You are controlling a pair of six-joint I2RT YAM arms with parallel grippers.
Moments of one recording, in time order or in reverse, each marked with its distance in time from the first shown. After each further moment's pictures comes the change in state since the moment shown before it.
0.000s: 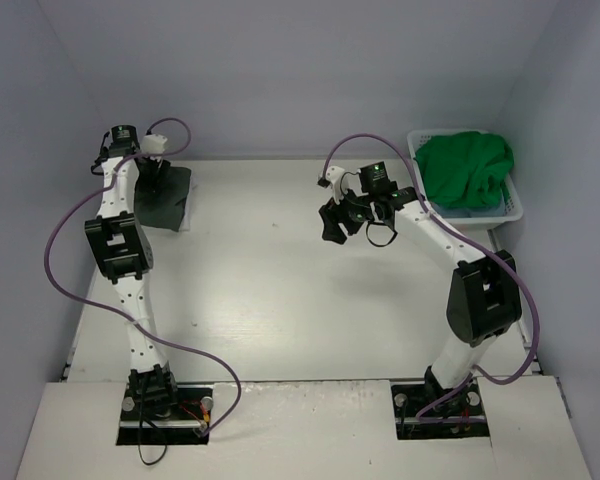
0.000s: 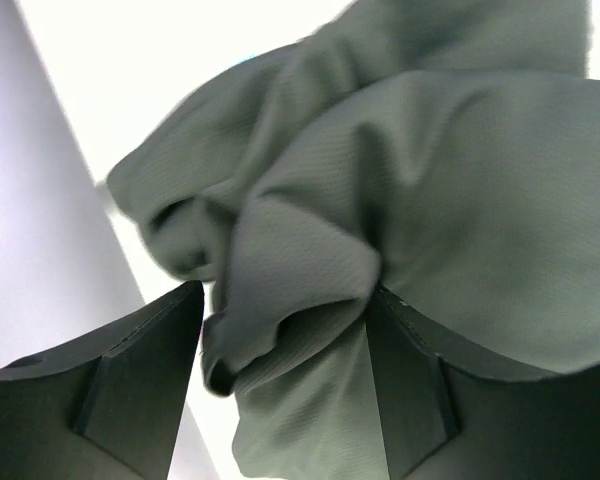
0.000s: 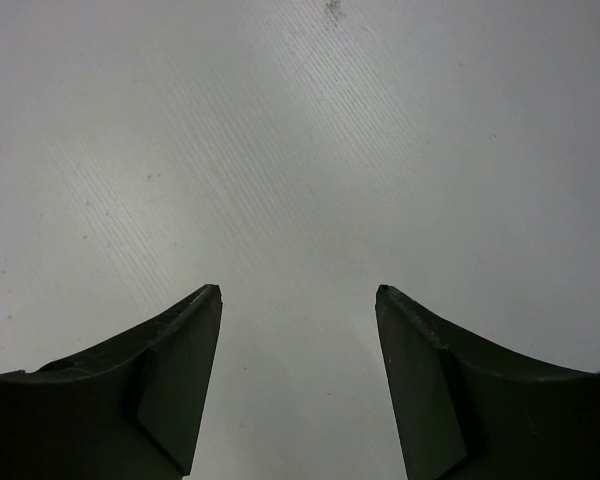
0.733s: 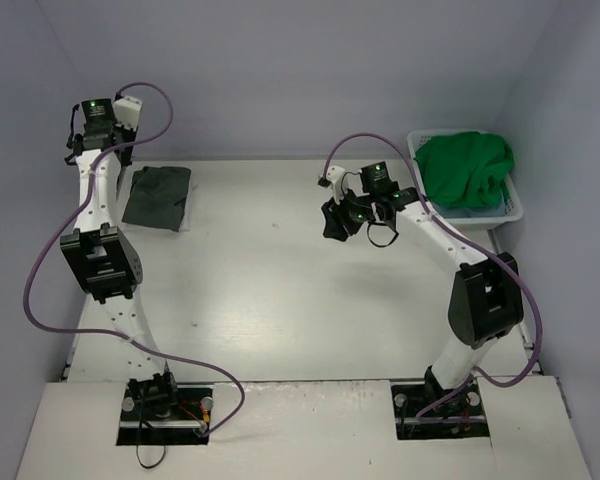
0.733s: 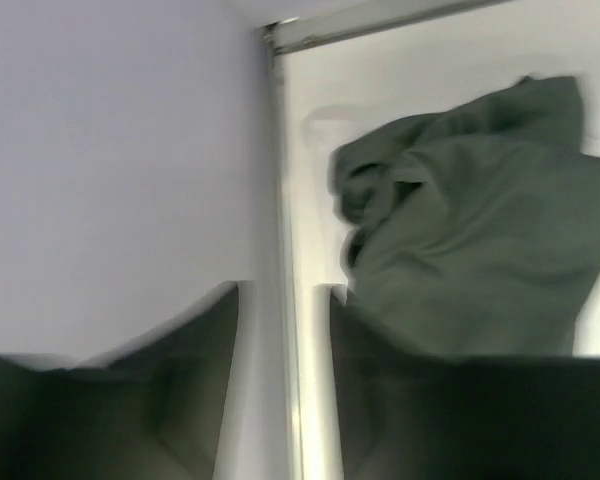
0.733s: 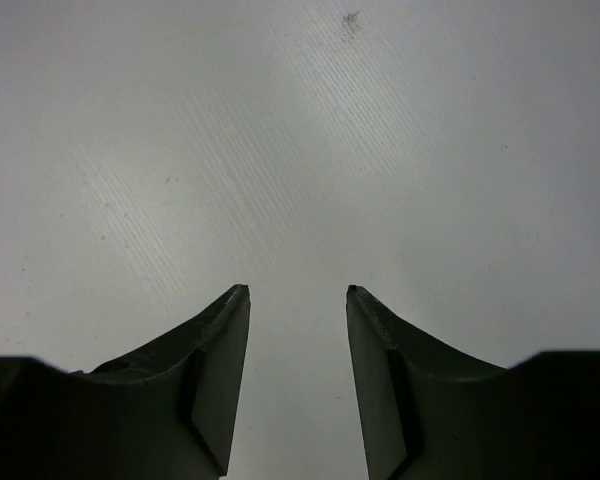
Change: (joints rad) left arm 0.000 -0.353 -0.204 0.168 -0.189 -0.052; right arm 0.000 -0.011 -0.003 0.000 -0.030 -0.003
